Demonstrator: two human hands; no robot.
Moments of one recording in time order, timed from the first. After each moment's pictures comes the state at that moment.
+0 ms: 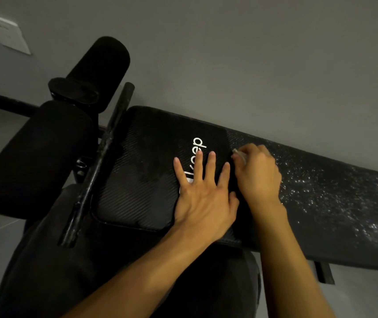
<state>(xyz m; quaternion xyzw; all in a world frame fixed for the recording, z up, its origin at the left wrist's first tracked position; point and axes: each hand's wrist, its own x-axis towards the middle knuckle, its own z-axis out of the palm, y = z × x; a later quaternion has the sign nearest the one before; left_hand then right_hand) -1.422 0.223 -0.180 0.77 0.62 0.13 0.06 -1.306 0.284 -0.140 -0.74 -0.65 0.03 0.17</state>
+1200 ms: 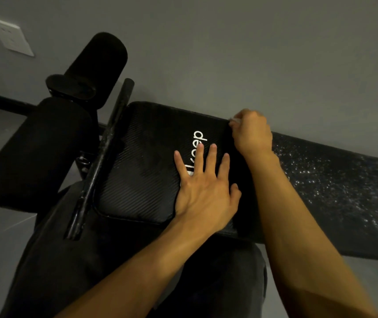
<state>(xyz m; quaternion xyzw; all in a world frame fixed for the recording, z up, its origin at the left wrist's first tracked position) -1.421 0.223 -0.180 0.77 0.62 0.13 0.06 -1.316 0.355 -0.129 -0.74 -0.65 0.09 0.16</state>
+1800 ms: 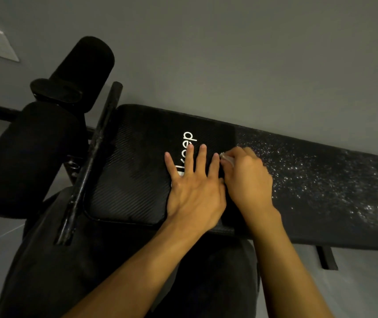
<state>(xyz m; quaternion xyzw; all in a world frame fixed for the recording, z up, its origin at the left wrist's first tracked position) -1.420 0.222 -0.183 0.78 0.62 0.13 0.04 -1.307 0.251 -0.139 -0.72 -0.68 0.03 0.14</state>
